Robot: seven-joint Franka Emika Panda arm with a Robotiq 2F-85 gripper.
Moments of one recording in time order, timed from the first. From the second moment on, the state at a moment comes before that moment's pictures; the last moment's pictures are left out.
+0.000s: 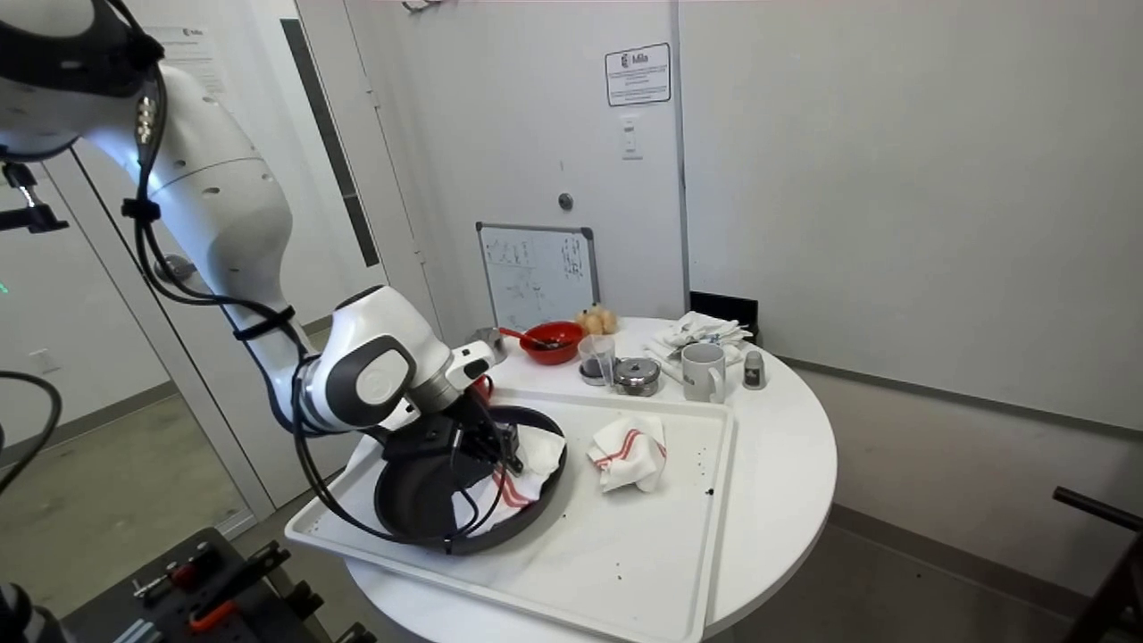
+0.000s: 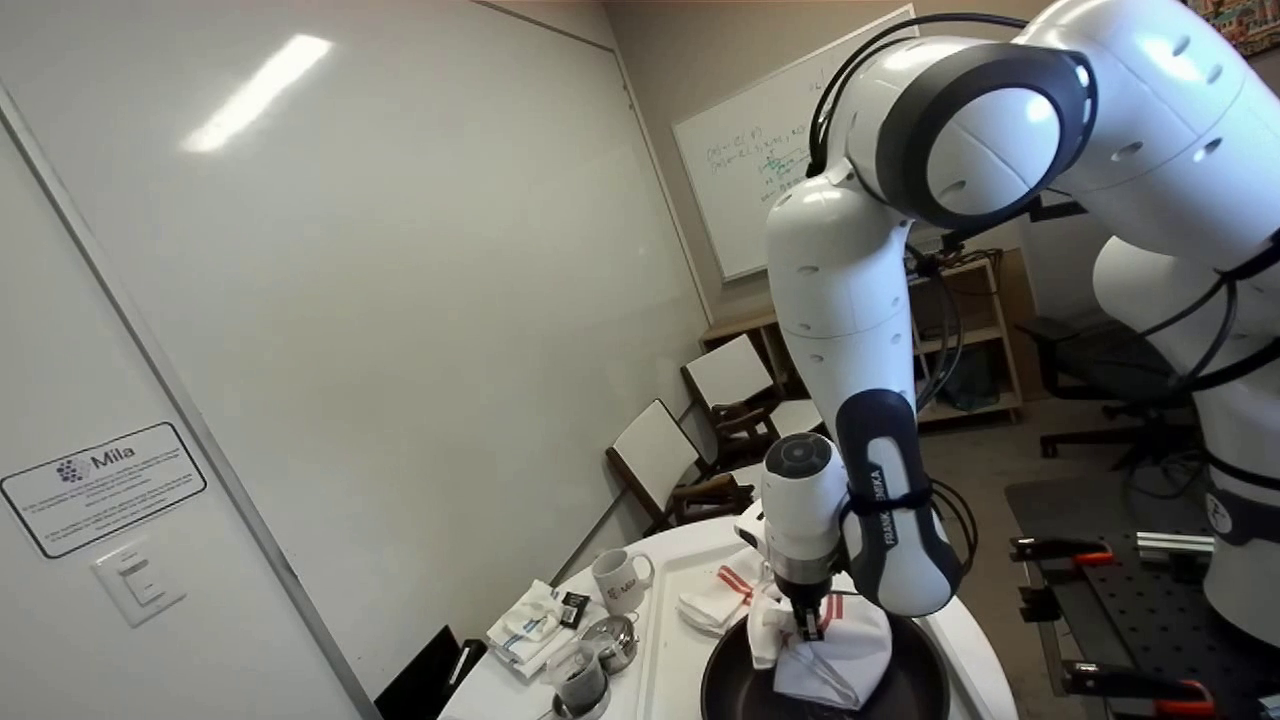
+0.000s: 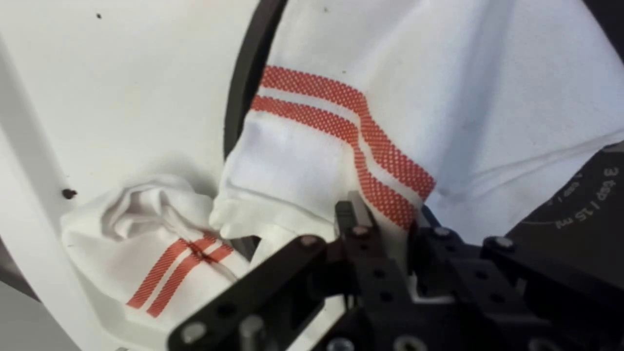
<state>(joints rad) 0.62 0.66 -0.55 -2.51 0.03 3.33 -0.06</state>
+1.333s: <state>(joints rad) 0.75 0.21 -0.92 -2.78 0.22 3.45 -0.05</state>
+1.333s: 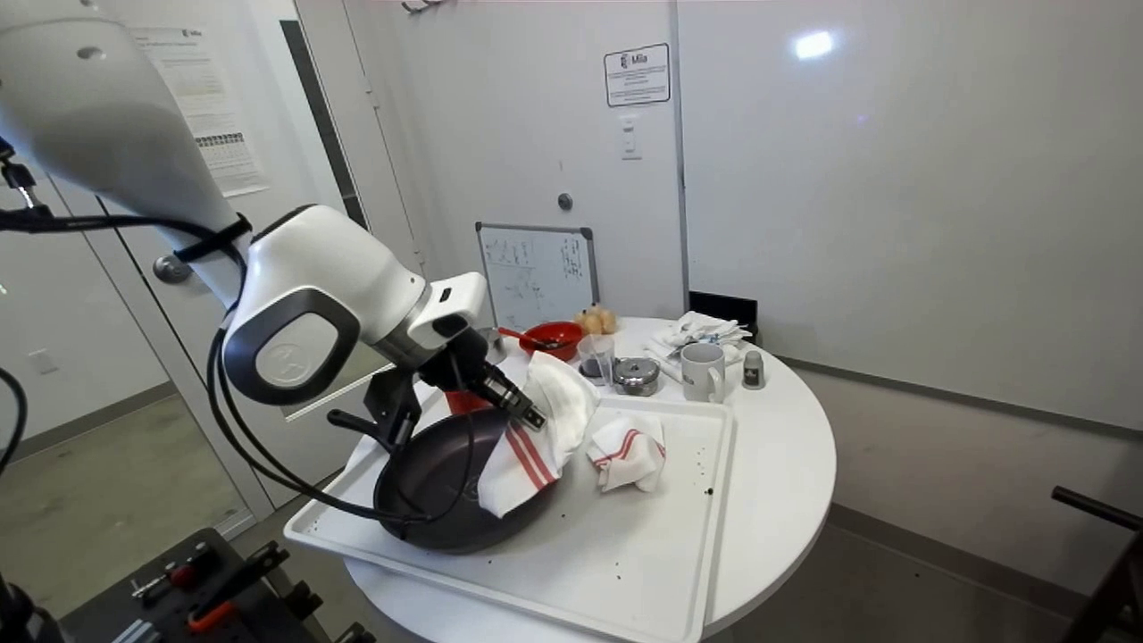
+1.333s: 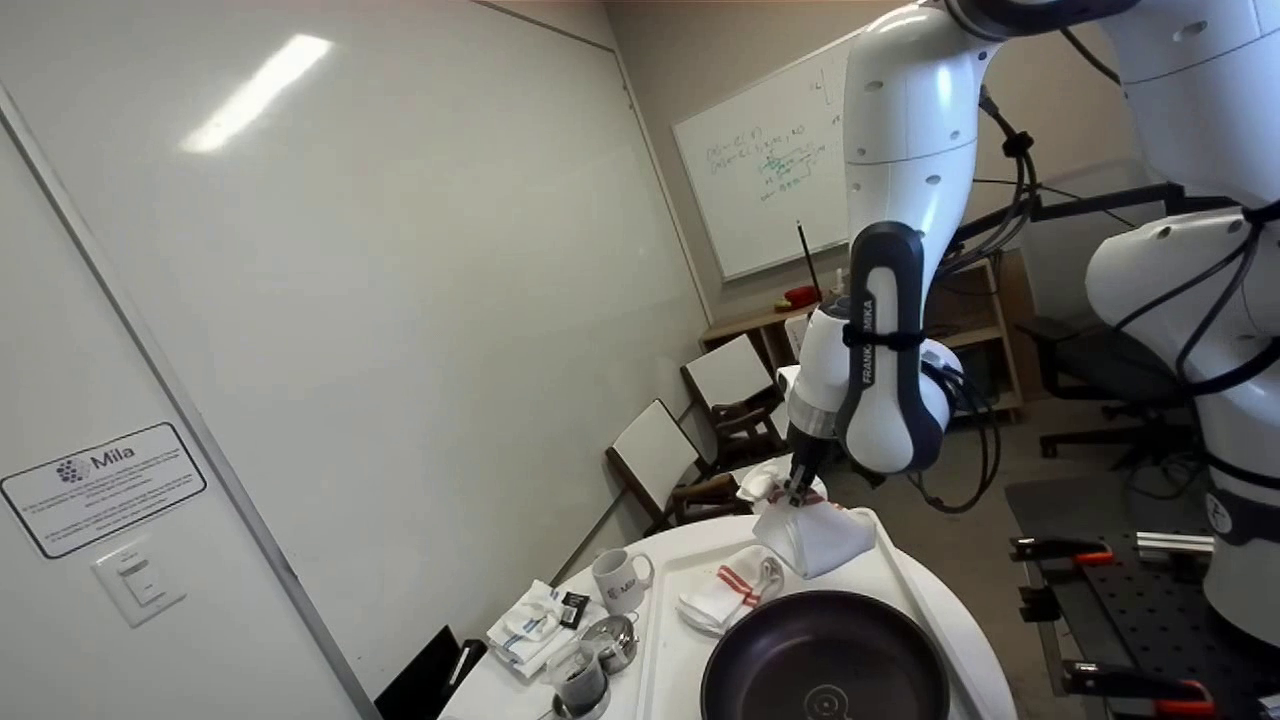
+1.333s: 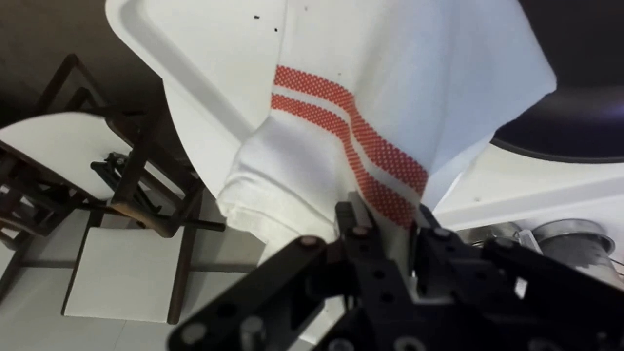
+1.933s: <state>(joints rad) 0.37 -0.17 -0.72 -2.77 0.14 3.05 -0.12</state>
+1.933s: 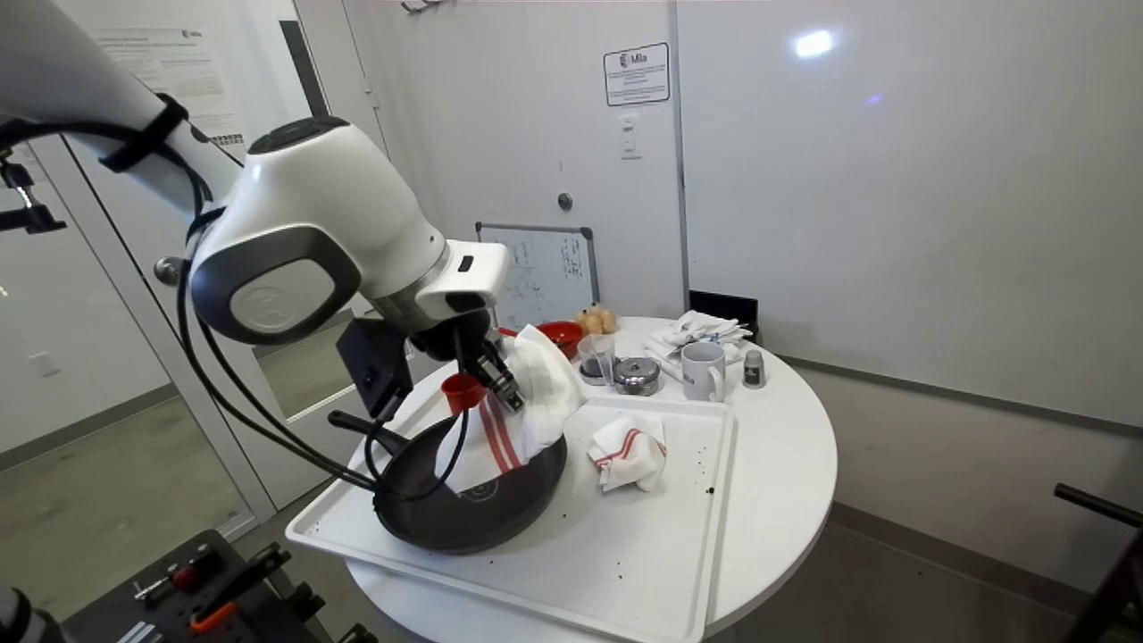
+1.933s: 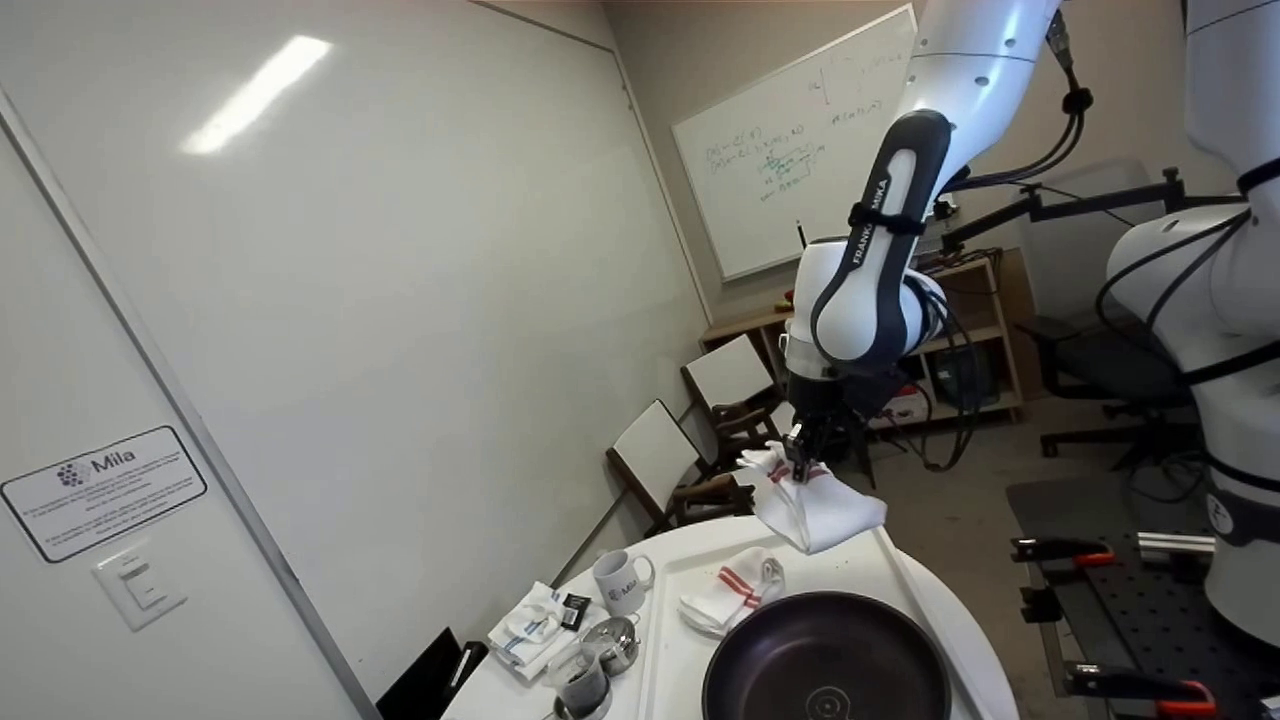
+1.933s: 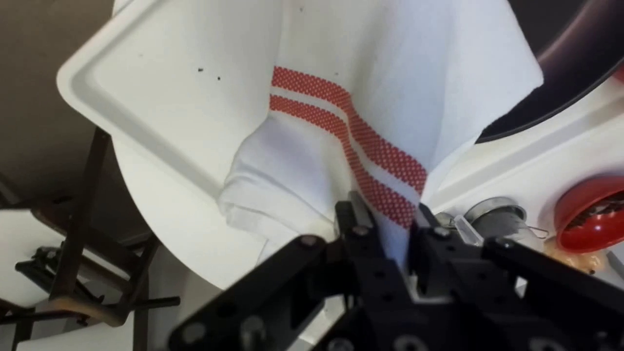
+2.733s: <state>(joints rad) 0.46 -0.21 -0.99 -2.78 0.29 2.74 -0.48</state>
